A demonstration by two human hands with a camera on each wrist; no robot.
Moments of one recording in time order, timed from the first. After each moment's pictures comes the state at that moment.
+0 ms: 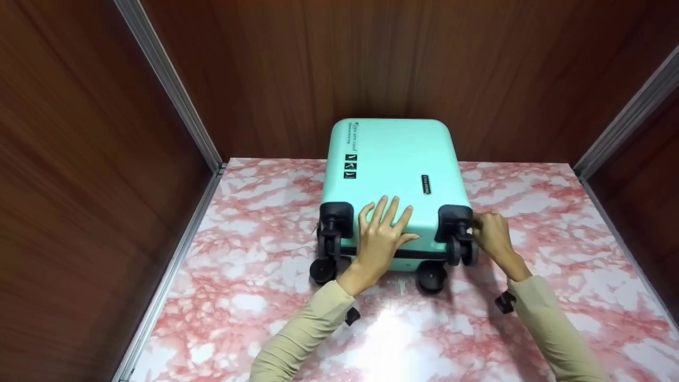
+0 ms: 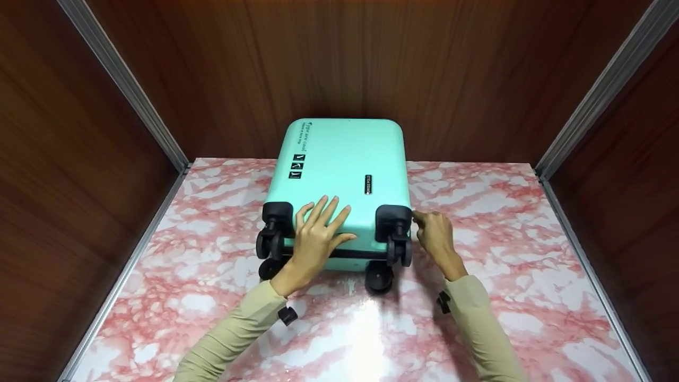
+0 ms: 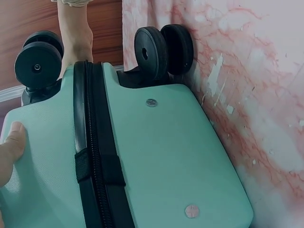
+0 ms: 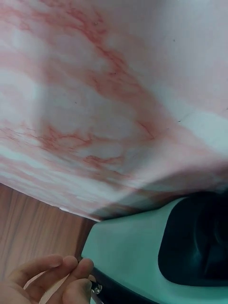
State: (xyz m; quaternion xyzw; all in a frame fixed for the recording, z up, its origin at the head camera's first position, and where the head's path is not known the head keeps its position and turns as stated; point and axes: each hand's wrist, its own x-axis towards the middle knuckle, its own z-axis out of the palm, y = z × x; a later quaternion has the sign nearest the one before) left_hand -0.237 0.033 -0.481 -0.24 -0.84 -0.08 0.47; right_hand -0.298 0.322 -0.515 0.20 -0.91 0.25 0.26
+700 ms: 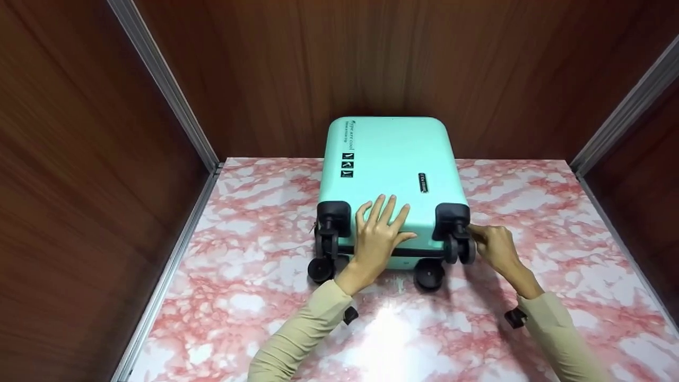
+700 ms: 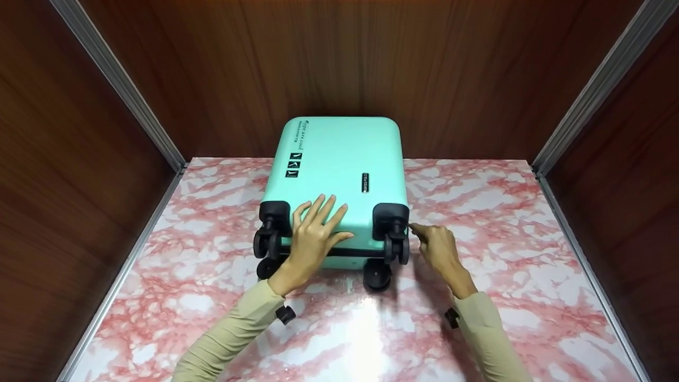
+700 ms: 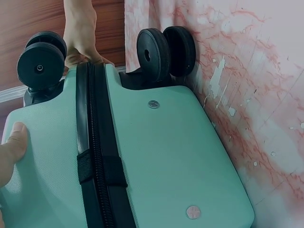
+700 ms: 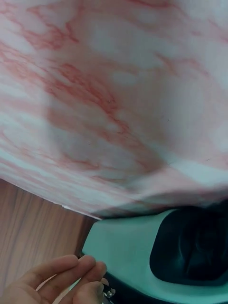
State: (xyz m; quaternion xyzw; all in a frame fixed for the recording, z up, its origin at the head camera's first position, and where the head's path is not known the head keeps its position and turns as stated) left_hand -0.237 0.033 -0.481 -0.24 -0.85 -0.09 0.47; right_hand -0.267 0.335 -0.524 0.26 -0.89 0.26 0.26
